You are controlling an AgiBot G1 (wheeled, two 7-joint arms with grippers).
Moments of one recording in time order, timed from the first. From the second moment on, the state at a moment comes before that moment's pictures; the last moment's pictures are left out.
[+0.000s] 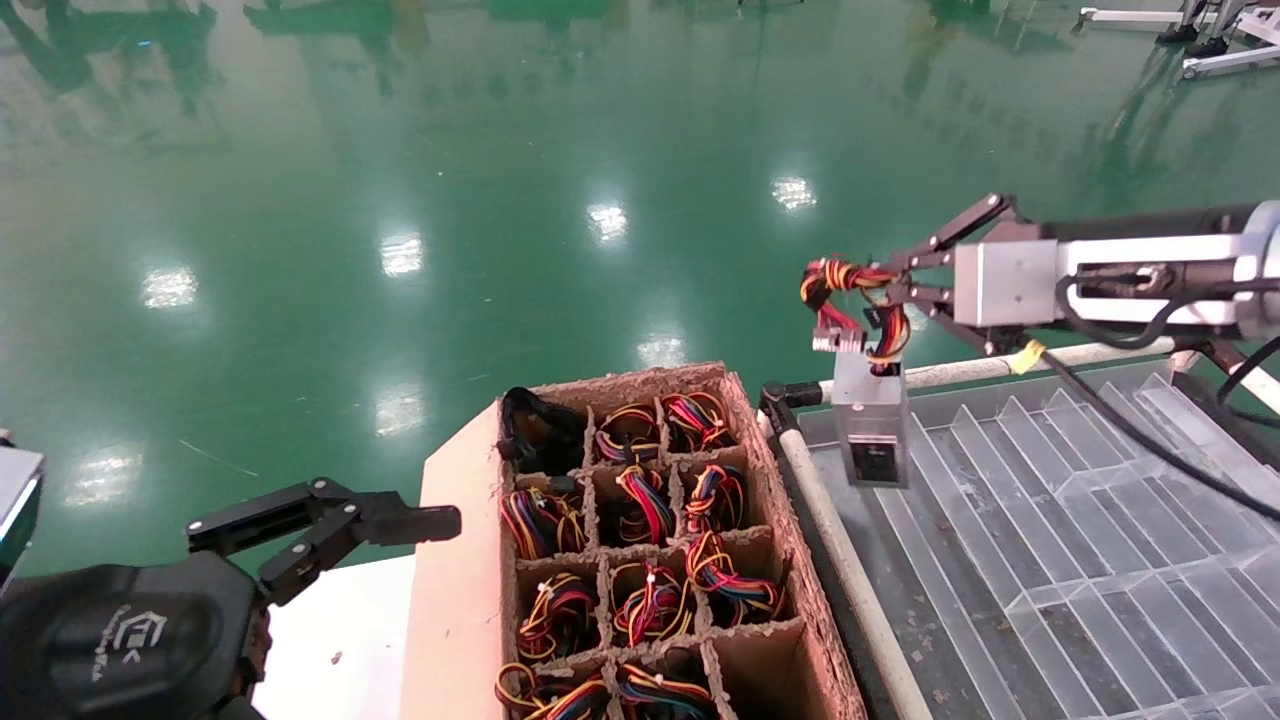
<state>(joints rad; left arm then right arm) -1.09 0.59 0.33 -1.28 0.70 1.48 -0.16 1.74 -0.82 -0.49 0.86 -1.62 -1.25 -0.52</state>
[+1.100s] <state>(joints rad) -1.09 0.59 0.33 -1.28 0.70 1.48 -0.16 1.72 -0.93 -0.50 0.57 -1.62 -1.19 -0.71</state>
